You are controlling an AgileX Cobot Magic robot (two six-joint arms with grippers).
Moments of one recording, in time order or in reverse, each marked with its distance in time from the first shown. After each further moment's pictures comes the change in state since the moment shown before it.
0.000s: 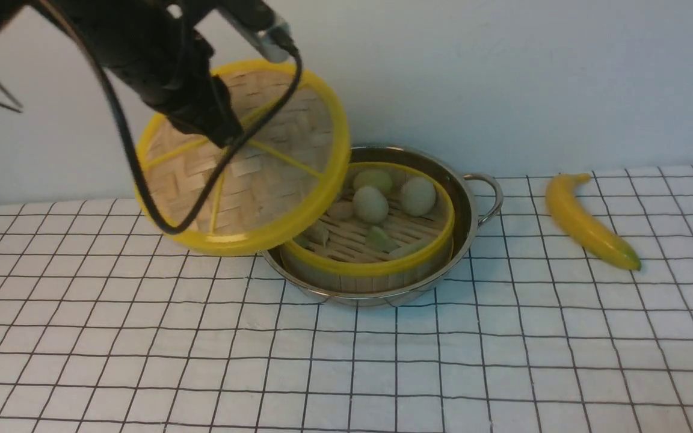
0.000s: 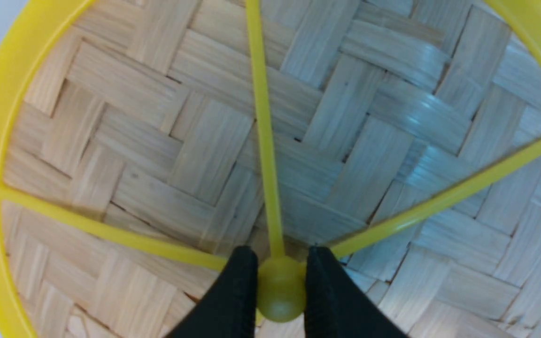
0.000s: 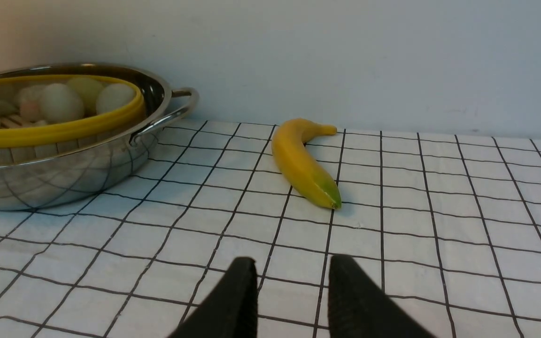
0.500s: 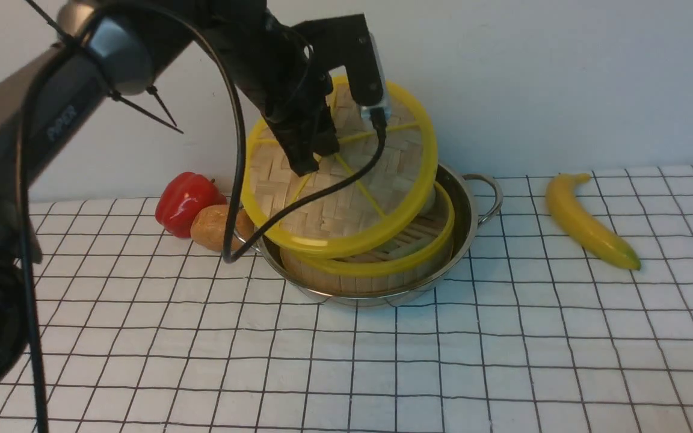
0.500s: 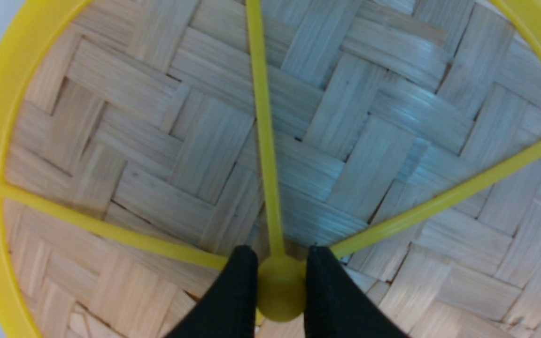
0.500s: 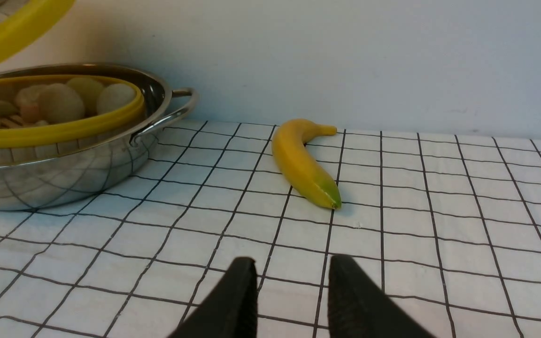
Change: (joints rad) right arm 0.000 0.000 0.000 -0.001 0.000 0.000; left arm -0.119 0.224 -0.160 -0.011 -0.064 0.351
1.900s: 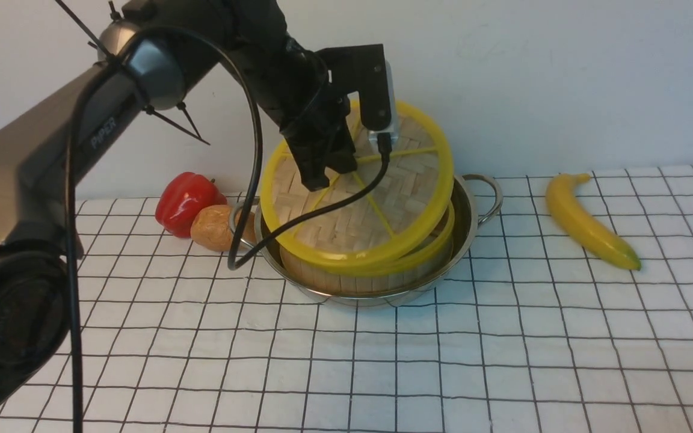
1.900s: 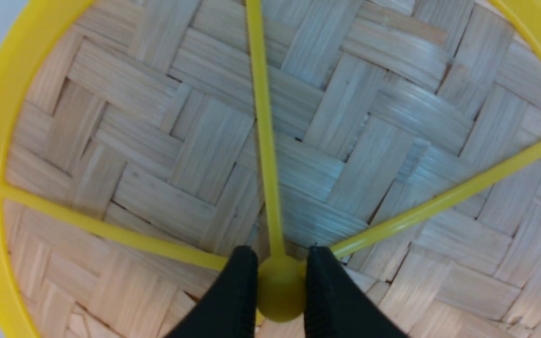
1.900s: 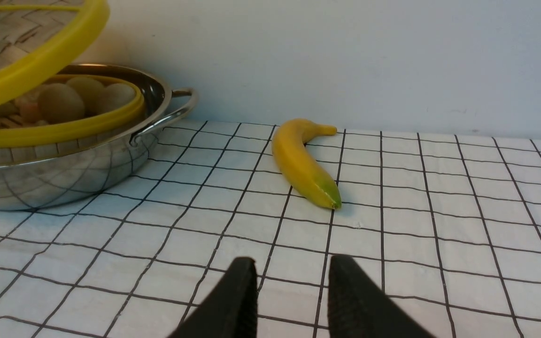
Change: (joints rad) right arm 0.000 0.000 0.000 0.000 0.000 0.000; left arm 0.000 0.071 -0.047 -0.072 0.017 0.105
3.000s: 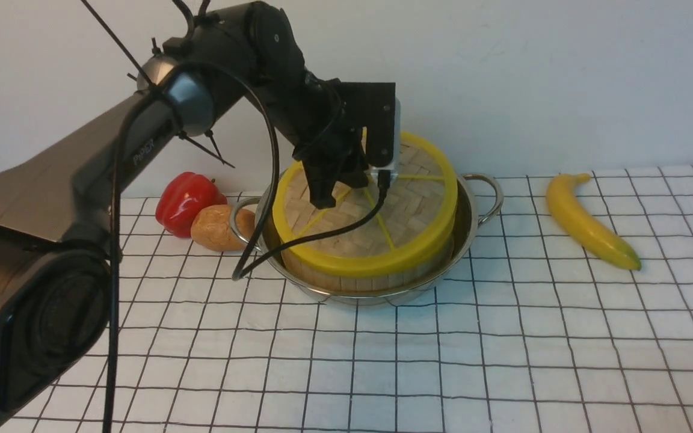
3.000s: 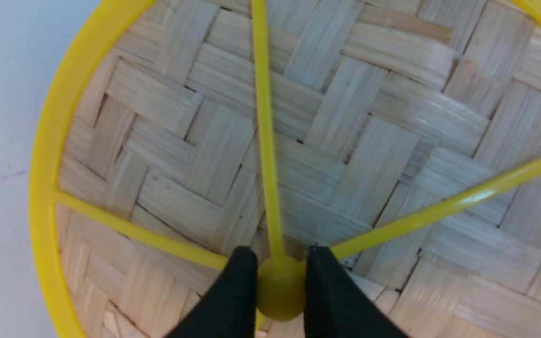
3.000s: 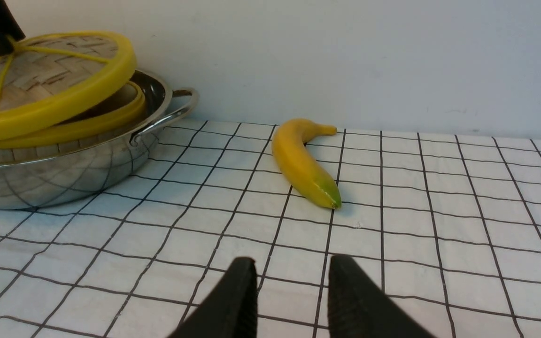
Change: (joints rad) right arm 0.000 0.000 0.000 0.000 0.000 0.000; left arm 0.000 0.092 0.000 -0.039 -0.107 0.194
